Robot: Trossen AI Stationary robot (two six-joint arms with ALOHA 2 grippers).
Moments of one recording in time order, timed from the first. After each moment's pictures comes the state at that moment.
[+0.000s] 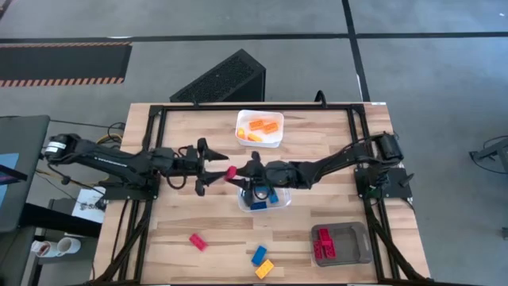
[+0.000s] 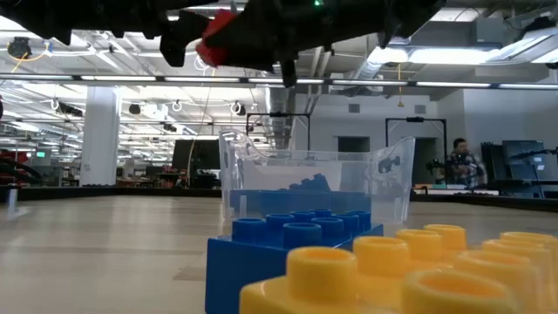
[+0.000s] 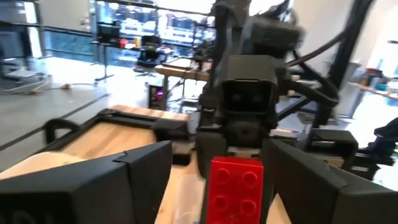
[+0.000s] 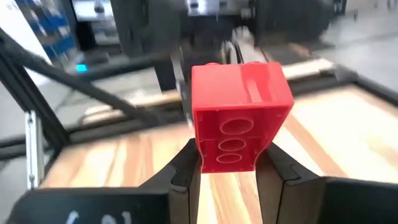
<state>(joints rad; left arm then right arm) -0.09 0.97 0.41 0.60 -0.14 -0.14 0.14 1.84 1.12 0.54 0.23 0.24</state>
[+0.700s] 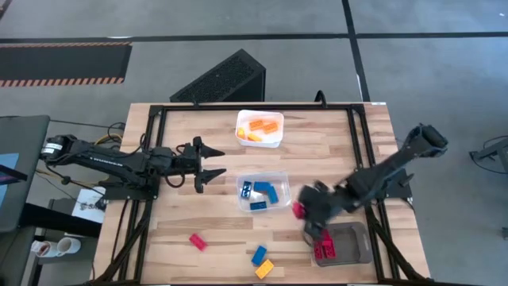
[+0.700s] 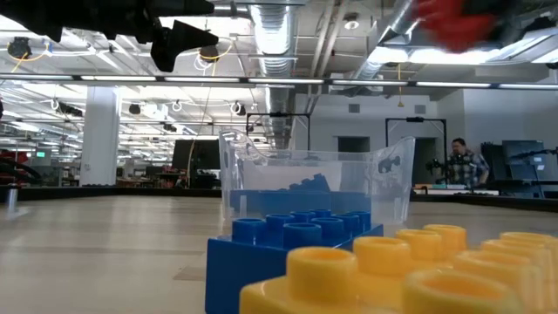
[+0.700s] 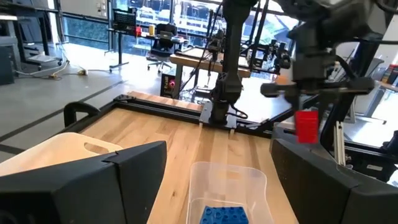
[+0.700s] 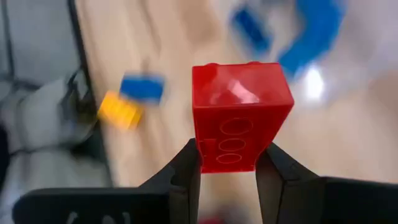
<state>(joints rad) -0.09 0.91 0.41 0.48 -0.21 -0.18 0.56 1.37 1.12 -0.72 0.18 0.96</state>
